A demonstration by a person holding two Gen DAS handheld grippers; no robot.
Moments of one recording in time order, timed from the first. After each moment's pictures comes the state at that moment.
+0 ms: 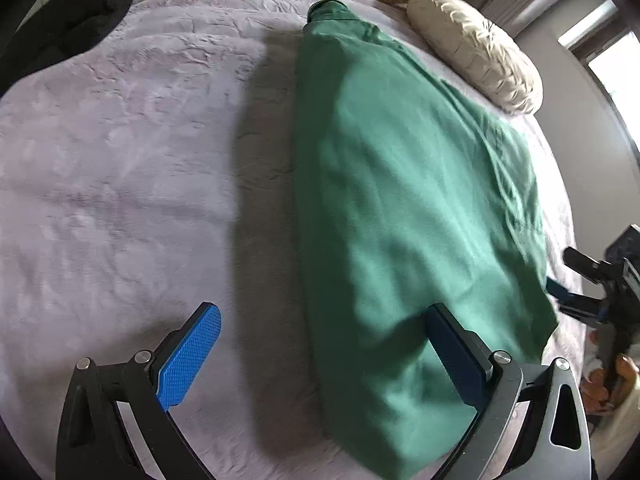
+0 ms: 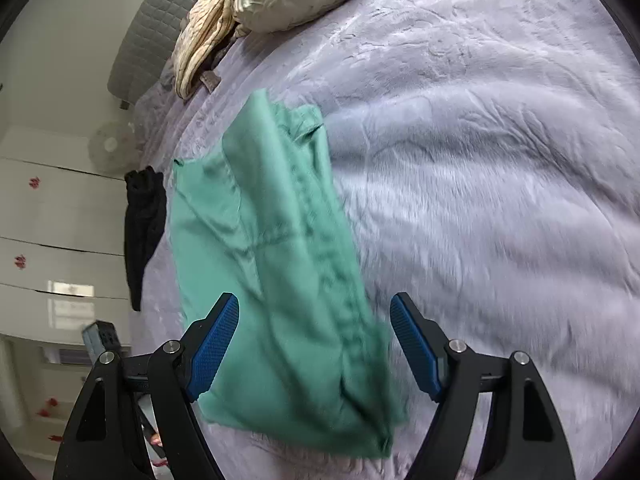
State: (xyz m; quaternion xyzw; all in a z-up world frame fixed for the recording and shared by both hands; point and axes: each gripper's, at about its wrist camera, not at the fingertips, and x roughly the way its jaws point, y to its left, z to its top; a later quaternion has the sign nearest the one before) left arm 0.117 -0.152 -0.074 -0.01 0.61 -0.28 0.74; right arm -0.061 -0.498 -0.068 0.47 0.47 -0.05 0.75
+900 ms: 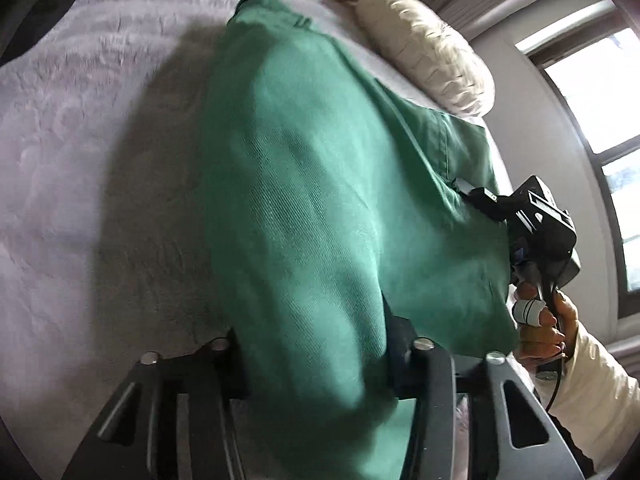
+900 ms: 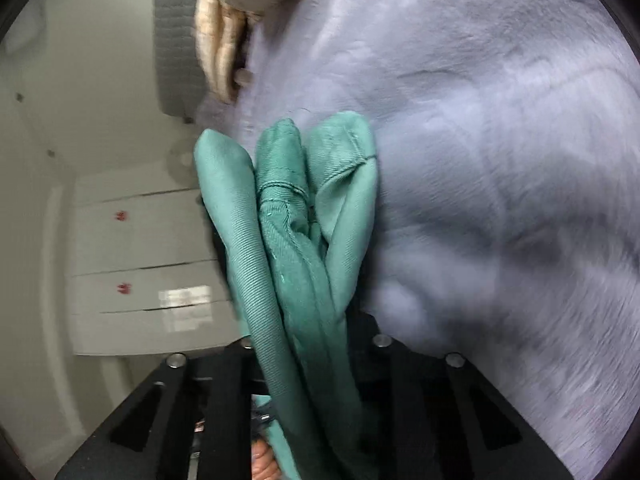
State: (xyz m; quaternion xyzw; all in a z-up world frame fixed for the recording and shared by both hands) left arm 0.127 -0.204 -0.071 -0.06 0.61 -0.38 0.70; right arm 0.030 -0.503 -0.132 0.64 0.38 0.12 0.66
